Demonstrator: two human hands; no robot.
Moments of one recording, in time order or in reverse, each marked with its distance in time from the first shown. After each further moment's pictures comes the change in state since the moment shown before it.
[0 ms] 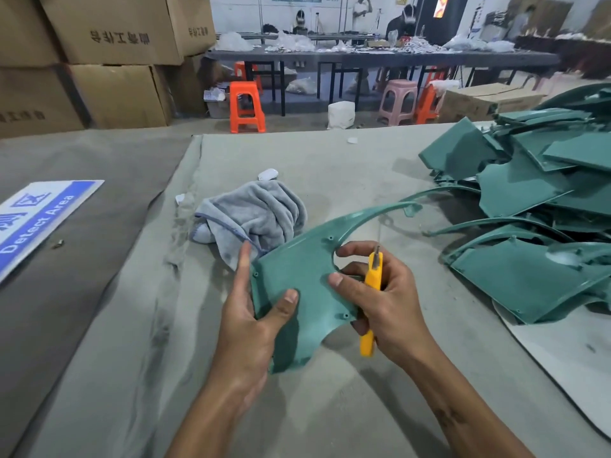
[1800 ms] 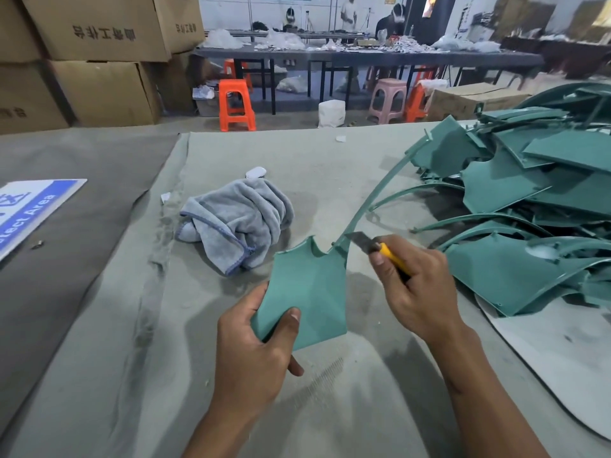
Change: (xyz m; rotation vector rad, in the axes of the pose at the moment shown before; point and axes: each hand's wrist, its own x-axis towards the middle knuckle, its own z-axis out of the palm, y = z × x) left_hand -0.031 0.007 0.022 0.364 0.033 0.135; right_hand 0.011 -0.010 -0.068 -1.011 0.168 -0.575
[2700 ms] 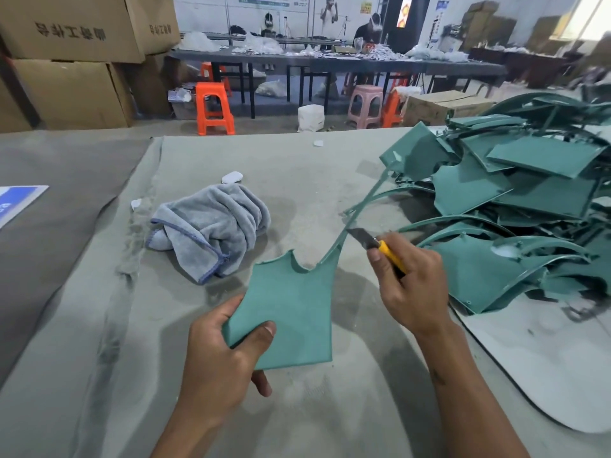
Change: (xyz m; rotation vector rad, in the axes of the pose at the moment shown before) left_hand 0.005 -0.002 -0.007 -0.060 -0.087 -0.156; right_hand -0.002 0.021 -0.014 -0.097 0.086 0.047
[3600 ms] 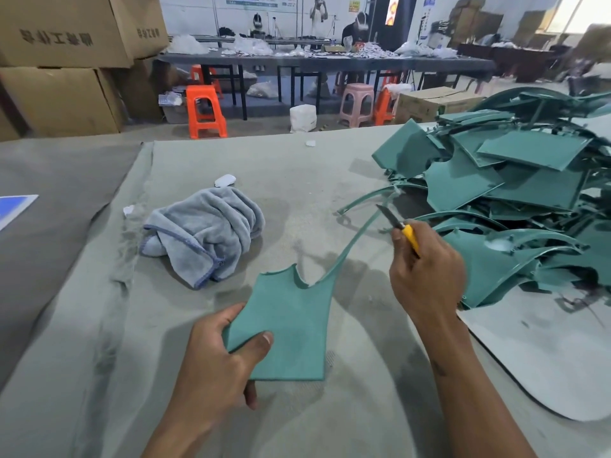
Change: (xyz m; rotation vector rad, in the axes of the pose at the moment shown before) left_hand 0.005 -0.001 -0.008 0.101 -0.139 -0.022; right_hand 0.002 0.005 -0.003 -0.317 0.212 0.283
